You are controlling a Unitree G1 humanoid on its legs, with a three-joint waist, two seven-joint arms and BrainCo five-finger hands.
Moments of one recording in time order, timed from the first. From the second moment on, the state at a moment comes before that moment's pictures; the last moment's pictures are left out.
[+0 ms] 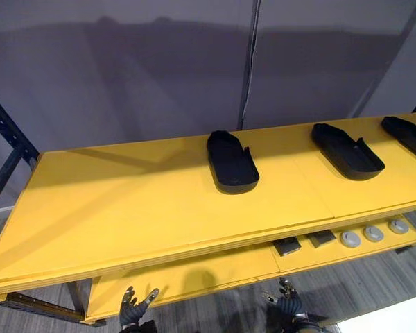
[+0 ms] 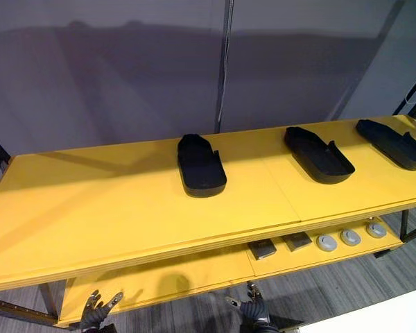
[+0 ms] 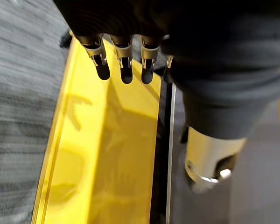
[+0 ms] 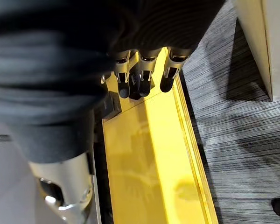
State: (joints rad) left arm 0.30 -0.05 0.21 0.45 -0.02 -0.06 0.17; right arm 0.25 0.00 -0.07 0.56 0.00 -0.09 -0.06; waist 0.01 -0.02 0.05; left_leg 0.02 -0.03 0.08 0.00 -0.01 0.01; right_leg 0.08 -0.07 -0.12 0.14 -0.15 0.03
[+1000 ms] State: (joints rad) left arm 0.10 -0.06 0.06 0.53 0.04 -0.07 0.17; right arm 0.16 0.01 -0.08 0.58 -0.05 -0.08 -0.08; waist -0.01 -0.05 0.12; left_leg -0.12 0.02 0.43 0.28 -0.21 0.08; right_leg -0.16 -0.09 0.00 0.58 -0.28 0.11
